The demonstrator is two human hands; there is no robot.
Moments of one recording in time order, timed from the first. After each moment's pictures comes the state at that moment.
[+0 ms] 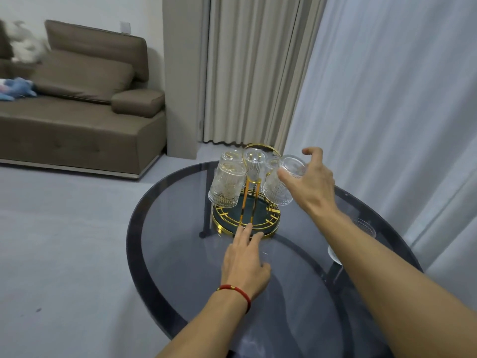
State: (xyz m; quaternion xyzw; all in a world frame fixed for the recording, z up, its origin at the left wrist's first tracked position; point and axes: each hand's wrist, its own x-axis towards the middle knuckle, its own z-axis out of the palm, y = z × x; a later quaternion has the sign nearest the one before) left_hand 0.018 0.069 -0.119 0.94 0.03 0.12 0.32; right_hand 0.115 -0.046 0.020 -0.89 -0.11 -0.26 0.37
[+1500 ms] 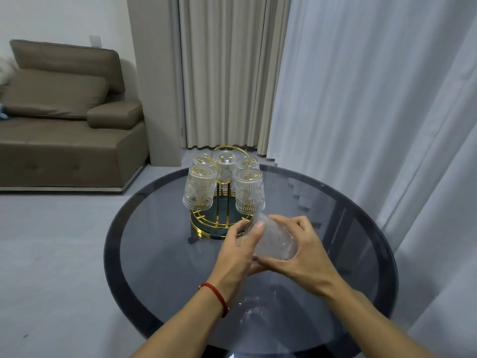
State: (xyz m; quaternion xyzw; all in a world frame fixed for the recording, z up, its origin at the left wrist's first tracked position) left_hand -0.013 0.030 -0.066 0.54 0.05 -0.01 0.84; right_hand 0.027 -0.136 -0.072 -0.86 -0.25 -0.13 0.42
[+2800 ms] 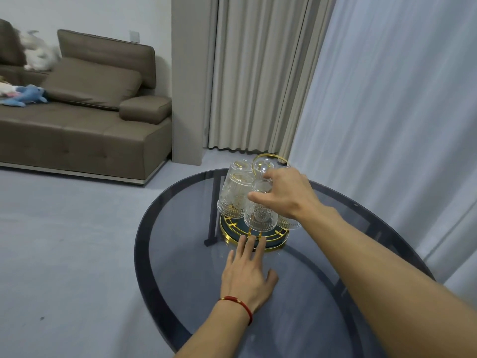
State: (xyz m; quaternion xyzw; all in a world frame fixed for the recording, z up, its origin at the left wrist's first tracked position) left_hand 0.032 0.089 -0.142 0.96 0.00 0.13 0.26; right_hand 0.114 0.010 0.038 -0.95 -0.24 -0.17 0.10
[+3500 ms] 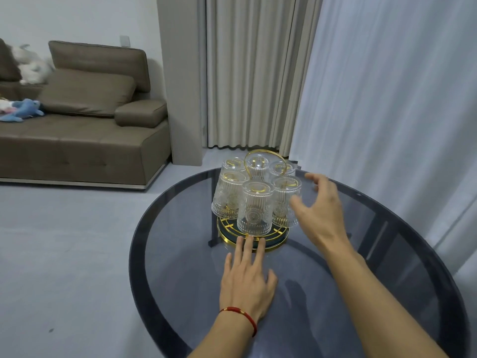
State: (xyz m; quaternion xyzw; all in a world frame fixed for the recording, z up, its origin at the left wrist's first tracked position) left_hand 0.033 0.081 -0.152 0.97 0.02 0.15 0.20; right_hand 0.107 -0.055 -0.019 -0.85 -0.09 -0.23 0.46
